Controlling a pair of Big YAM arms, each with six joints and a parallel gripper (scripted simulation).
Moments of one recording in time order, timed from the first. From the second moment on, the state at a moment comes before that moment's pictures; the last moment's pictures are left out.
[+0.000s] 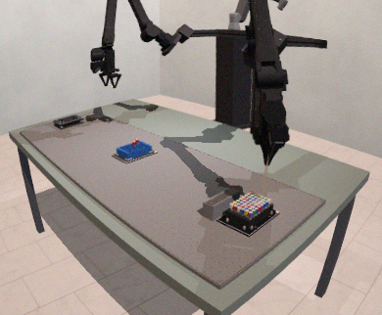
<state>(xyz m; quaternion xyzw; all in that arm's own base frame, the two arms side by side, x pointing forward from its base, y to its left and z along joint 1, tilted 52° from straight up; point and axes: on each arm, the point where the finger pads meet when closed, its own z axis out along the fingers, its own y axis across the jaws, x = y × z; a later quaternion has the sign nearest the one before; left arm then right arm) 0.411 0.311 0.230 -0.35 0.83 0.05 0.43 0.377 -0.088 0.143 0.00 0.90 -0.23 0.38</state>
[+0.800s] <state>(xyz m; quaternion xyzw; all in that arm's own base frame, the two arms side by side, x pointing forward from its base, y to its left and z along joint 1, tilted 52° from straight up) 0.414 0.313 0.227 -0.35 0.83 0.05 0.43 0.377 -0.088 0.143 0.00 0.90 -0.23 0.38</state>
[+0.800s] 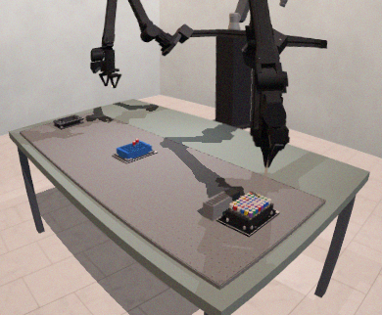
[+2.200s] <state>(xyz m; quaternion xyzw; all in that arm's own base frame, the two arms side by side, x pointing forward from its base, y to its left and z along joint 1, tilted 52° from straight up) 0.421 0.317 0.220 -0.35 0.83 0.05 0.43 0.377 -0.088 0.143 0.00 0.90 -0.23 0.38</state>
